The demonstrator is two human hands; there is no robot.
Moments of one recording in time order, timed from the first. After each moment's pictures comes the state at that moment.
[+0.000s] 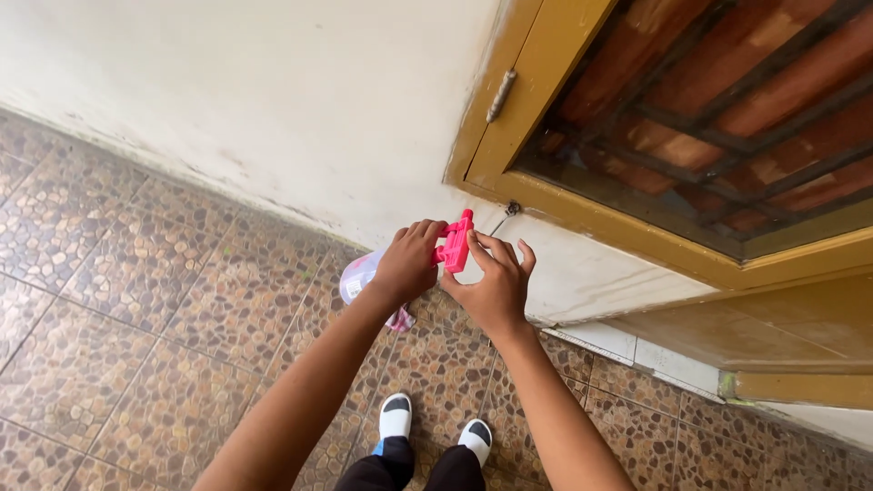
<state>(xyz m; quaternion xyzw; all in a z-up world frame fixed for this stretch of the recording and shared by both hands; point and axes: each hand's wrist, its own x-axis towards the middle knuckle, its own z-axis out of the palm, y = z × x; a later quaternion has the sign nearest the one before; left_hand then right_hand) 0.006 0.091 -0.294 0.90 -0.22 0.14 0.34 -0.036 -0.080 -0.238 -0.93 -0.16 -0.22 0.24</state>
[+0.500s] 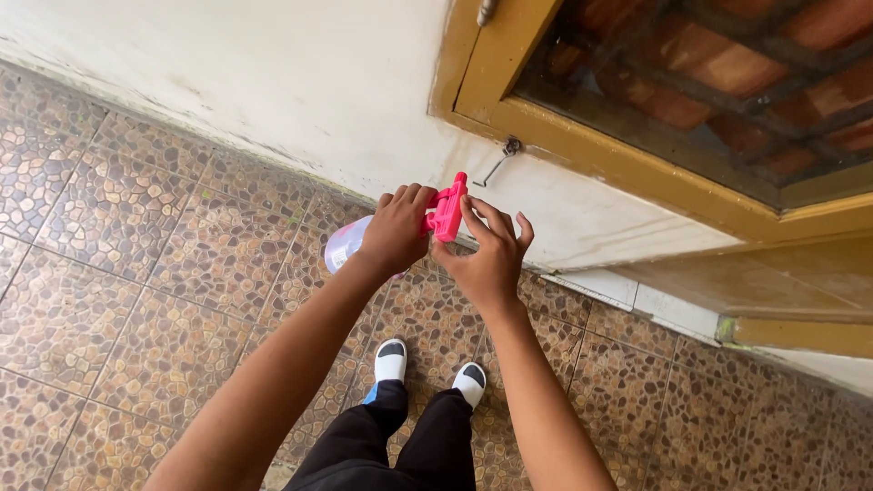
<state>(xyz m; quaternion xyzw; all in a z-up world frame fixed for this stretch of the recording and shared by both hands) -0.005 0.073 -0.329 0.93 -0.20 0.06 0.30 -0.048 -0.098 -0.288 -0.94 -0.11 -0.18 0.26</state>
